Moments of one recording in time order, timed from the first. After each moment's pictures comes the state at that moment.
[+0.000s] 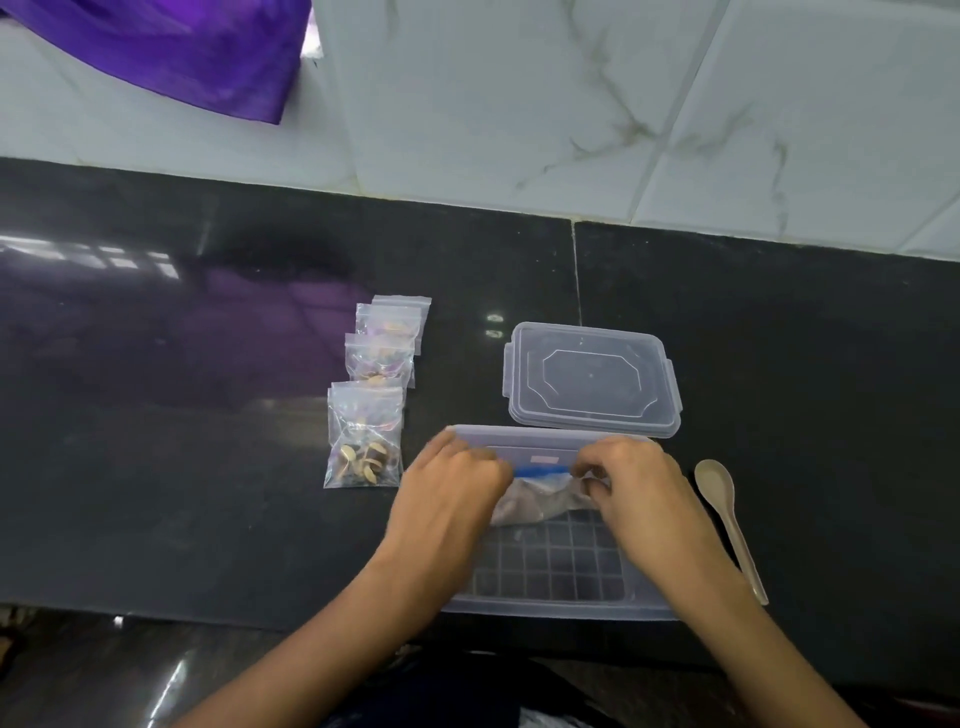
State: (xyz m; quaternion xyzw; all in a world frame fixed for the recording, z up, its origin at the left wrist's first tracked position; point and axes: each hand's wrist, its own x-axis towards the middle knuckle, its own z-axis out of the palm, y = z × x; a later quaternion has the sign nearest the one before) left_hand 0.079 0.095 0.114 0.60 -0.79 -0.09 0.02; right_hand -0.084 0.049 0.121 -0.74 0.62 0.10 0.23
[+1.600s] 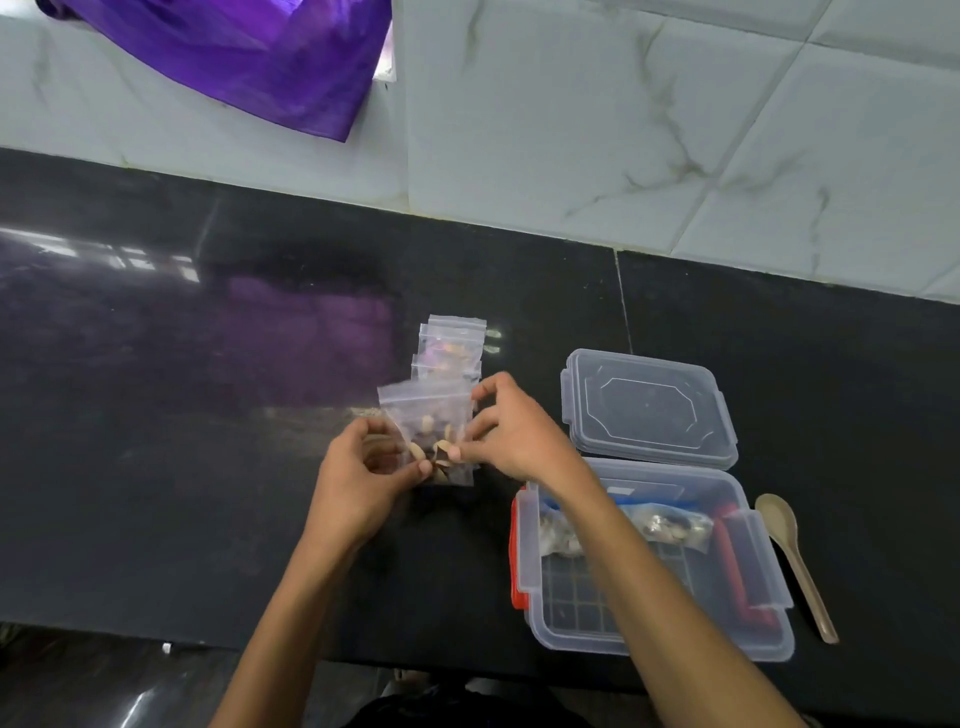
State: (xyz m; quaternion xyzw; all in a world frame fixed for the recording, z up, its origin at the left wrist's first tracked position) left_hand 0.215 0.082 0.065 0.70 -0.36 -0.43 0.44; right_hand 0.070 0.007 0.097 -0.69 0.57 -0.06 0.44
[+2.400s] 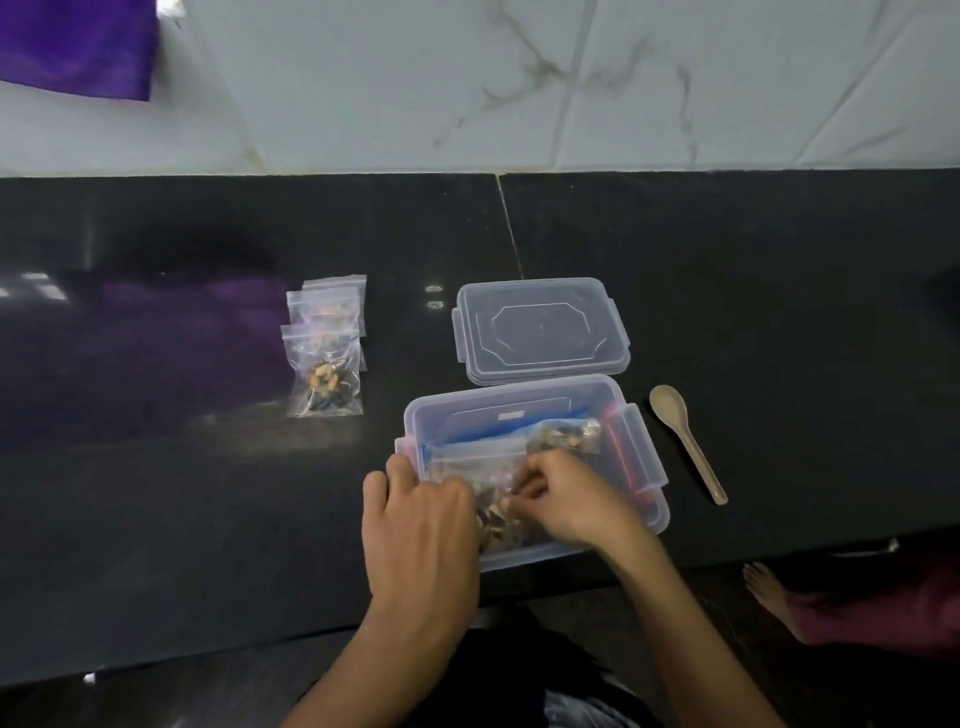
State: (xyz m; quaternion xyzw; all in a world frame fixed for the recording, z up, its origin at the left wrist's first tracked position) left_hand 0.071 0.134 0.115 0.69 -0.71 -0.11 -0.07; right_hand -0.061 0.093 0.085 -0.55 0.68 0.00 0.49
